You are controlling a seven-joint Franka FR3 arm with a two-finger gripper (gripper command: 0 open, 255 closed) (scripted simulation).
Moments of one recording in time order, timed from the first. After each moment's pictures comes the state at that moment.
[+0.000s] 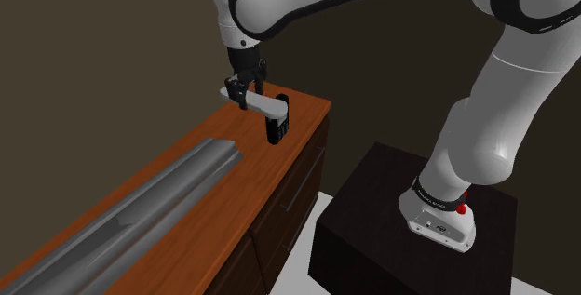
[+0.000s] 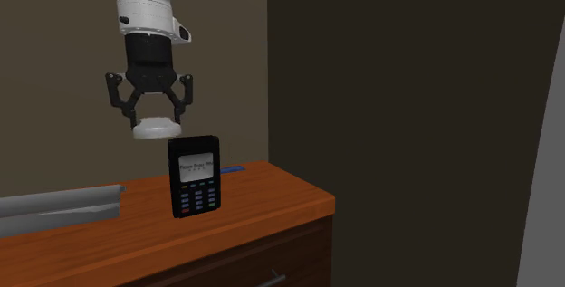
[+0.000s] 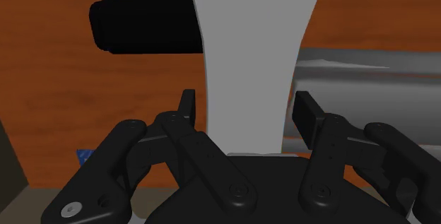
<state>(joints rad) 0.23 0.04 0.18 -1.87 -0.02 1.88 0.28</state>
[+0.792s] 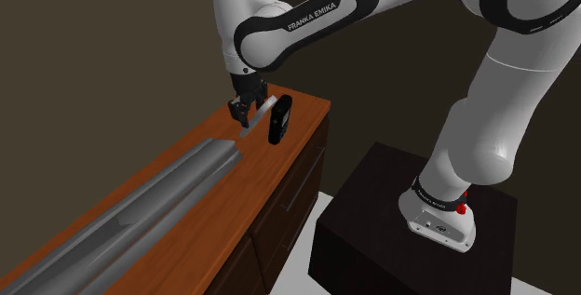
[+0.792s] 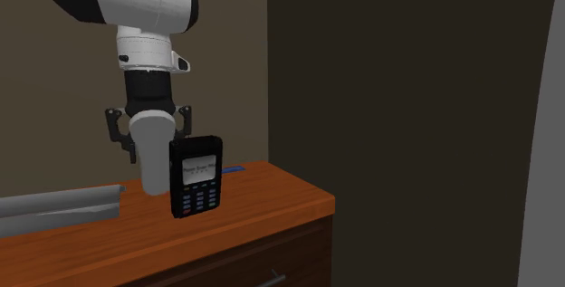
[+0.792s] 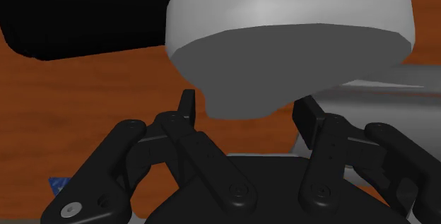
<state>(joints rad) 0.24 0.08 0.19 -1.98 -0.03 2.03 0.29</state>
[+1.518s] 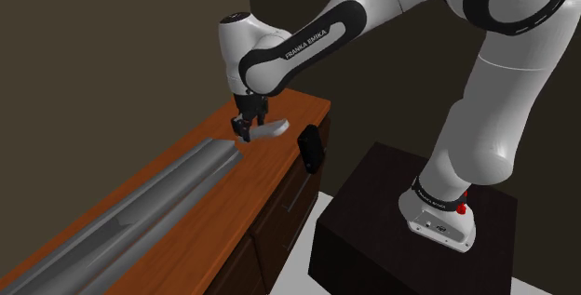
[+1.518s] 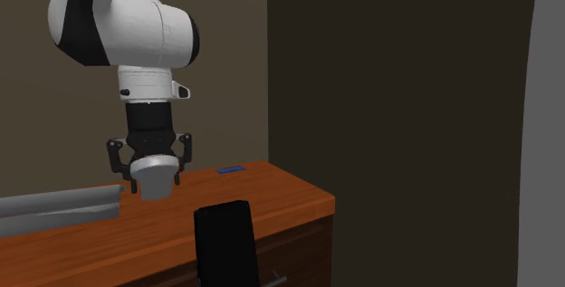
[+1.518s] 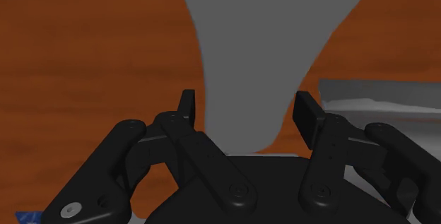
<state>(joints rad) 0.24 0.14 0.19 -2.05 -0.05 2.17 0.31</state>
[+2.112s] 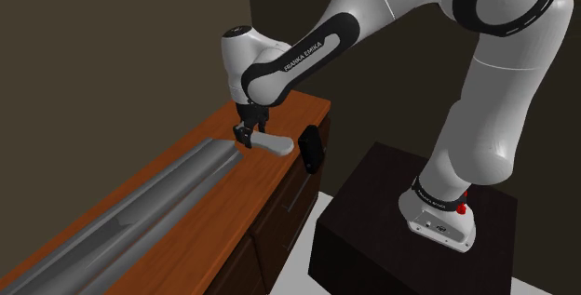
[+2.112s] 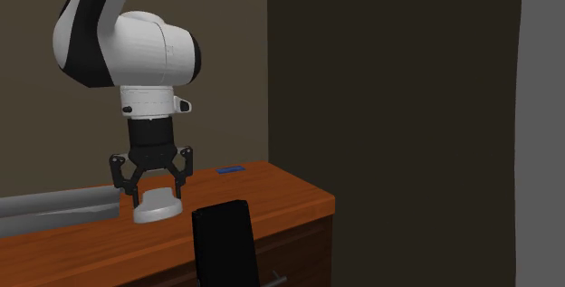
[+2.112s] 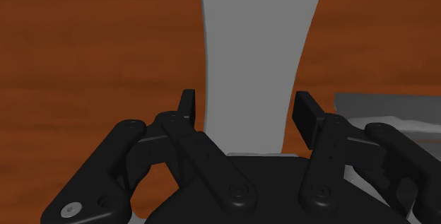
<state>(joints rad) 0.24 0.17 0.19 -2.08 -0.06 2.24 0.32</state>
